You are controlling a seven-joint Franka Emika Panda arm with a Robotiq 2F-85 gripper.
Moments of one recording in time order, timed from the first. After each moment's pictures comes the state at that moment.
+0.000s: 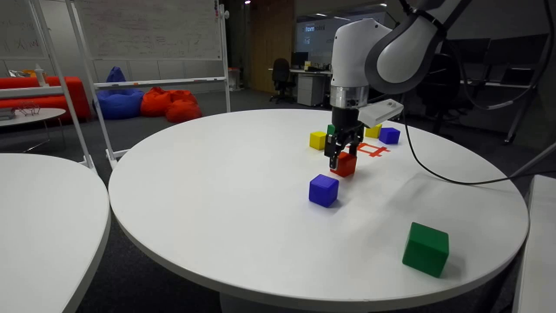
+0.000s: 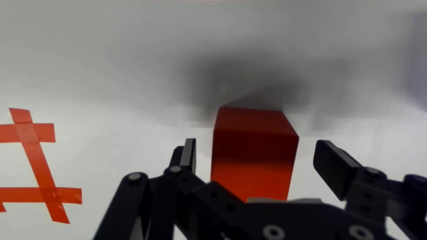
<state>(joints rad) 0.22 0.41 0.03 -2.22 -0.20 2.62 0.43</state>
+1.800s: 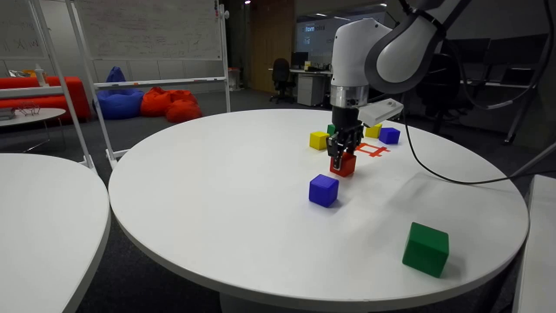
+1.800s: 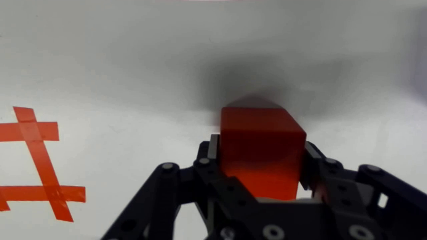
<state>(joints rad) 0.22 0.41 0.02 -2.22 -0.20 2.62 0.43</state>
